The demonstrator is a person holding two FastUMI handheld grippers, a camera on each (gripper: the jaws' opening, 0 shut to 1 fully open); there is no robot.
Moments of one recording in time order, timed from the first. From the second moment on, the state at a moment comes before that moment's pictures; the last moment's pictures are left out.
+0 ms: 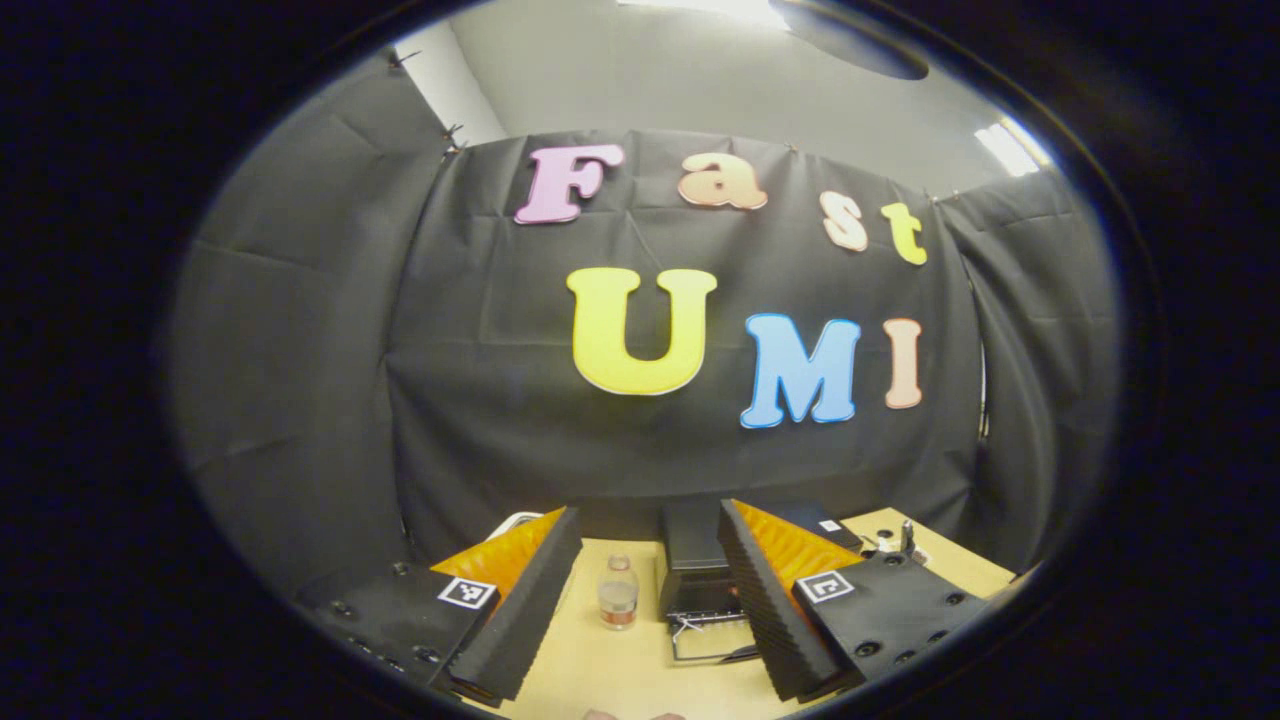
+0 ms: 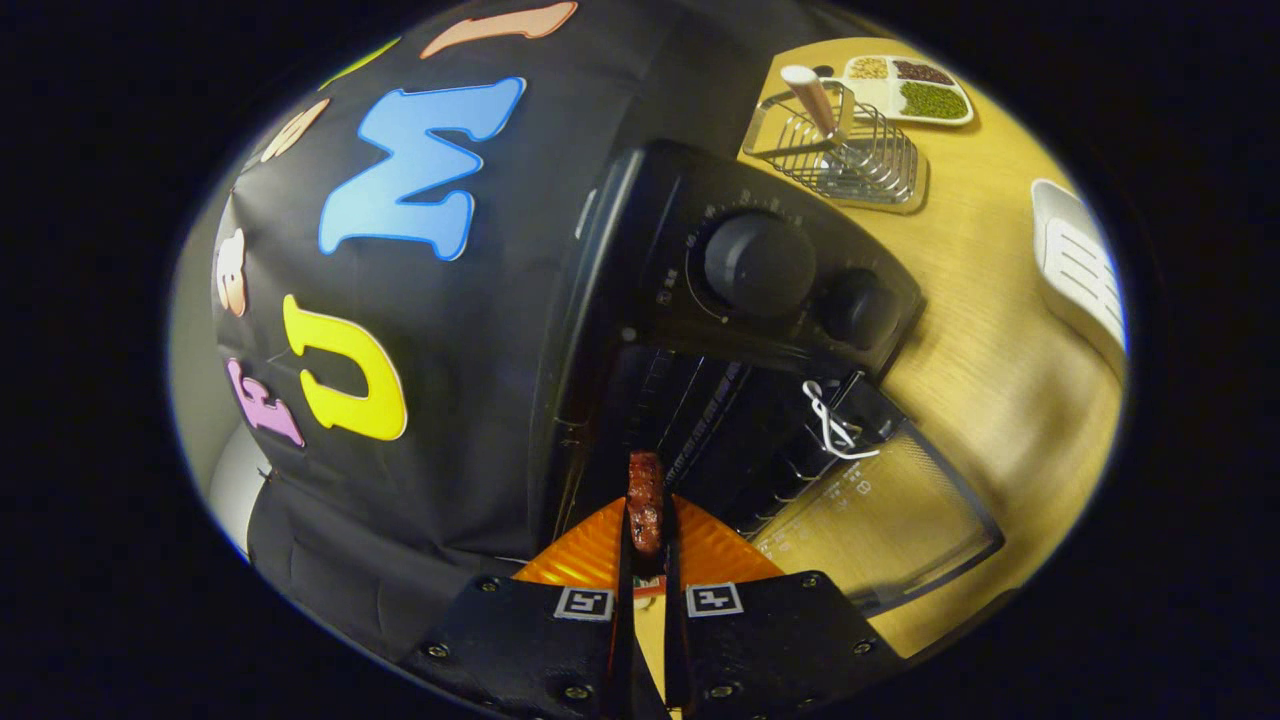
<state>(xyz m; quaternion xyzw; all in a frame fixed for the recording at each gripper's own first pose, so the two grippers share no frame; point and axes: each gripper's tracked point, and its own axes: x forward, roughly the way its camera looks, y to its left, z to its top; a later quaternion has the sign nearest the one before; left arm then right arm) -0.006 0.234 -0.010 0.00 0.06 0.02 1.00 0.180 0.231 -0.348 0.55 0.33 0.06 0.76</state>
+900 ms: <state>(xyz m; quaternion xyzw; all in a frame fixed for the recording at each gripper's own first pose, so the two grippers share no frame) 0.001 0.249 -0.039 -0.05 0.08 0.00 1.00 0.211 0.214 -0.379 0.31 0.34 -0.05 0.89</state>
